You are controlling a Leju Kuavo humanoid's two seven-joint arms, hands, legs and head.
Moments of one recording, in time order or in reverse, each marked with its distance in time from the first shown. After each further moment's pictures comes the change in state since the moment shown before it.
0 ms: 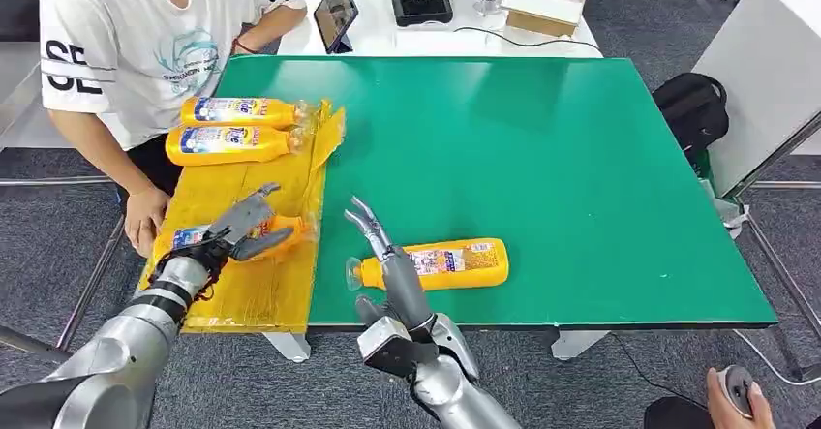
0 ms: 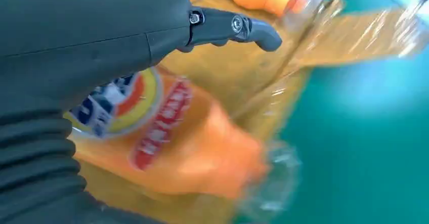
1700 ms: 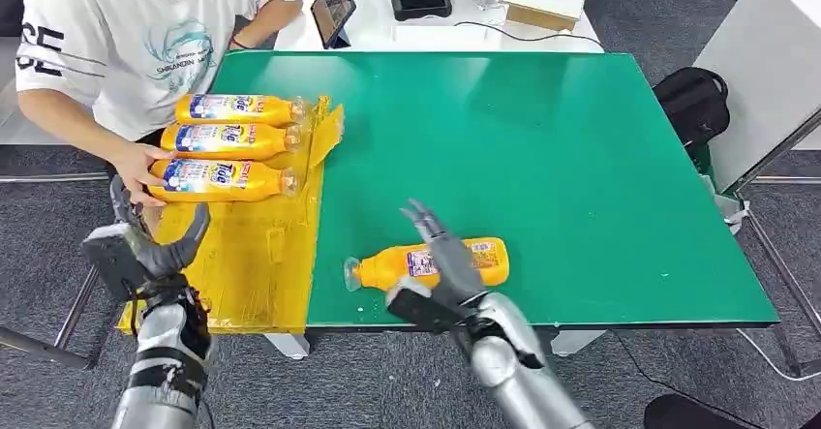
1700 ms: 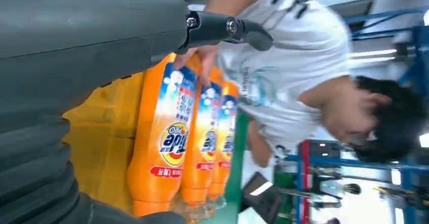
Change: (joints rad) left arm 0.427 -0.151 0.071 -0.771 0.688 0.440 -0.147; right arm -0.024 -0.216 -0.120 -0.086 0.296 0.142 0.430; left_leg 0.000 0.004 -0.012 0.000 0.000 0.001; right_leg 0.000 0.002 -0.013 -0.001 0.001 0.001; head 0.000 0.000
